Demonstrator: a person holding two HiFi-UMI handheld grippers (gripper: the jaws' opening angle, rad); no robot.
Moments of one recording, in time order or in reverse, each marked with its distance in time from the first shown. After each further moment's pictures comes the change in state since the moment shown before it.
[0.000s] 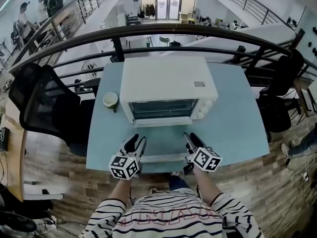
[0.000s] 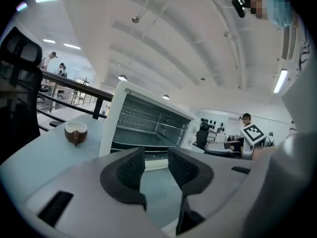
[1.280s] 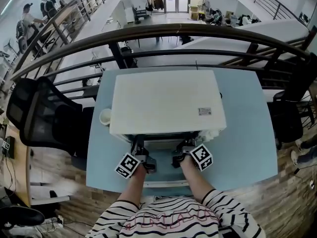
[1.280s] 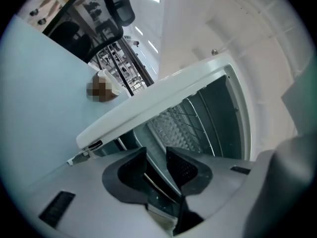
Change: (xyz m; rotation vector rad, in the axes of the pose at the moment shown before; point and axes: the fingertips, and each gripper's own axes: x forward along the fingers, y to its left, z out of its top) left arm 0.134 0.099 0.001 -0.773 -0.300 0.249; right arm 0.158 -0.083 0.045 0.715 -0.247 -0.024
